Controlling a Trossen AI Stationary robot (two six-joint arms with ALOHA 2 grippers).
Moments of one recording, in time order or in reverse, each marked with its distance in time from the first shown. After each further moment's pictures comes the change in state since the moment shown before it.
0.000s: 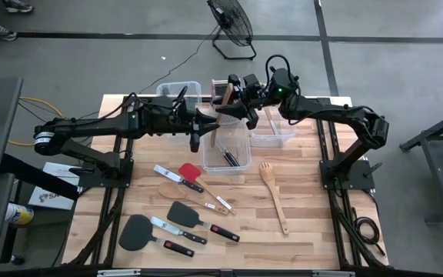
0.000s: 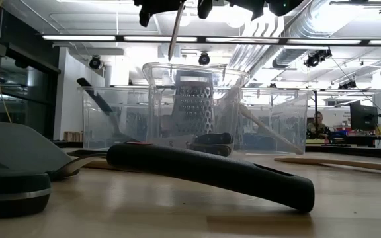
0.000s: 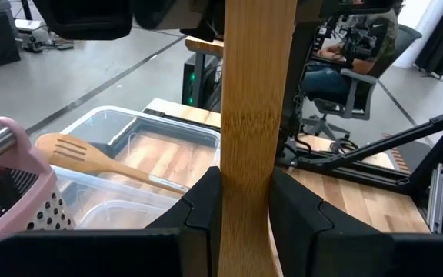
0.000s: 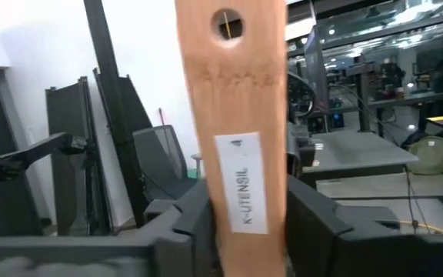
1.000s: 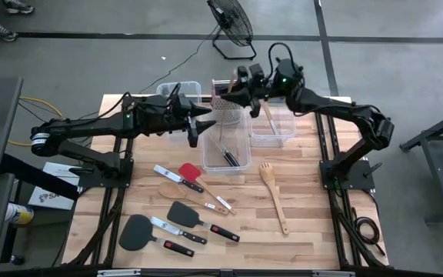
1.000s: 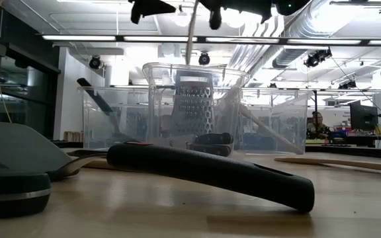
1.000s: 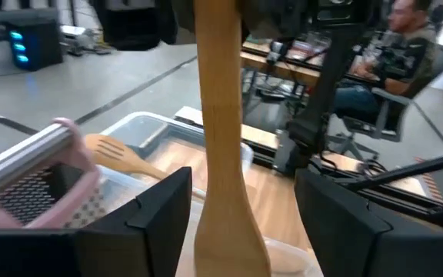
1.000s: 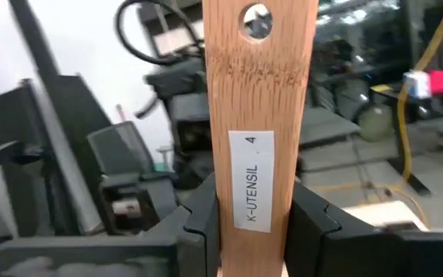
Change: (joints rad) left arm 0.000 -0.048 0.001 -0.031 -0.134 -0.040; right arm -0.105 -0.050 0.000 -0.164 0.032 0.011
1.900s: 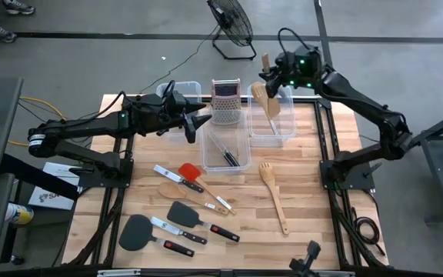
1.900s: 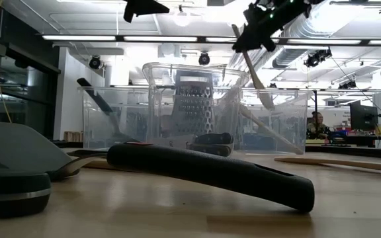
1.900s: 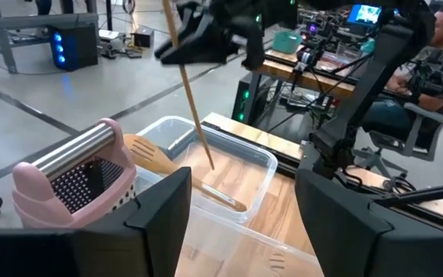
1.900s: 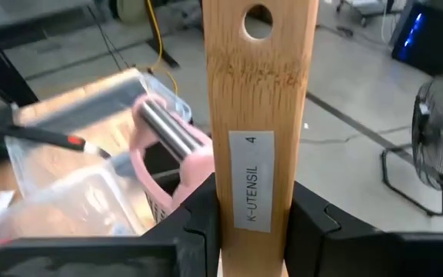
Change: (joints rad) left arm 0.000 -0.035 0.000 -0.029 -0.094 -0.027; right arm -0.255 -0.191 0.000 -0.798 0.517 -0.377
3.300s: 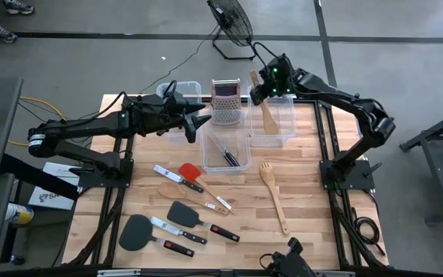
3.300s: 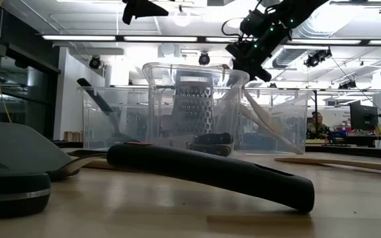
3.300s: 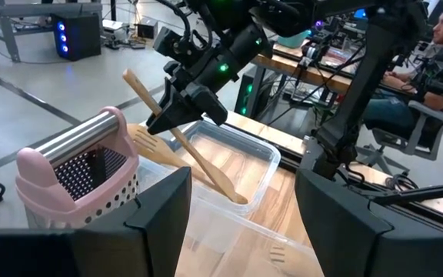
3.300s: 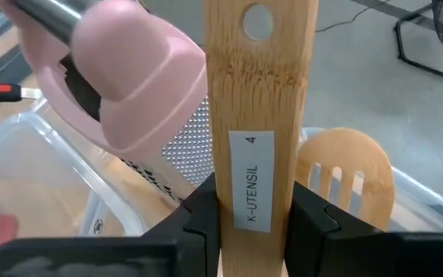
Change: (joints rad) left arm 0.000 0.001 0.000 -0.027 -0.007 -0.027; right arm 0.032 0.218 0.000 -0.099 0.064 0.219
